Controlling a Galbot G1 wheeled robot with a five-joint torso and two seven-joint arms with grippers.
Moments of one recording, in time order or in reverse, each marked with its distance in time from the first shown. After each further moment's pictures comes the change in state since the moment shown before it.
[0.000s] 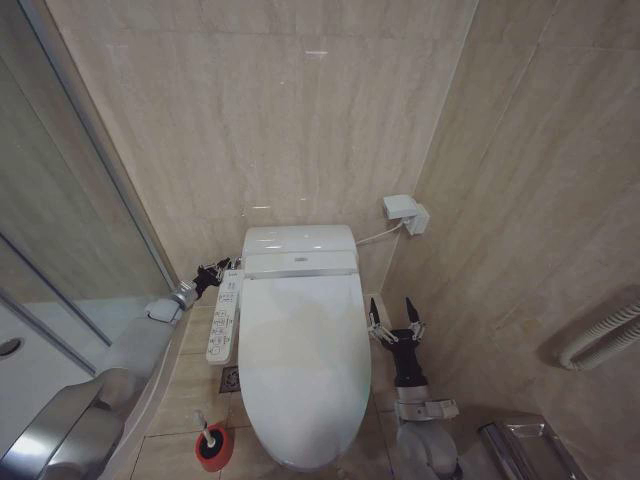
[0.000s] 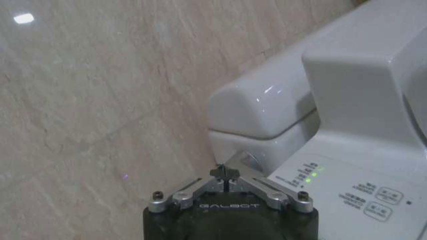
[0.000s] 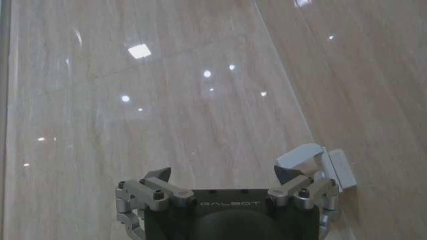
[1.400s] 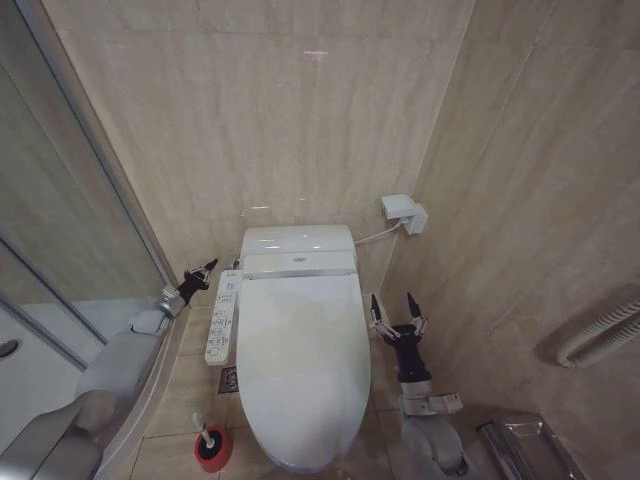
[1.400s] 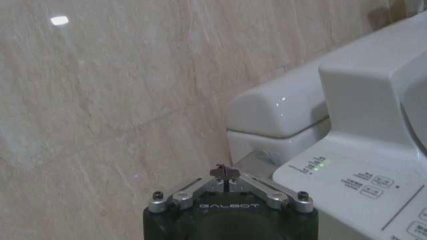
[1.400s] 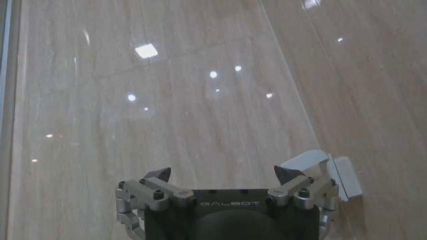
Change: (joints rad) left arm 0.092 0.047 -0.079 -0.081 -0.107 -0.021 0.034; right arm 0.013 -0.037 -0.003 0.013 0.005 -0.014 0.003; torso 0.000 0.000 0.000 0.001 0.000
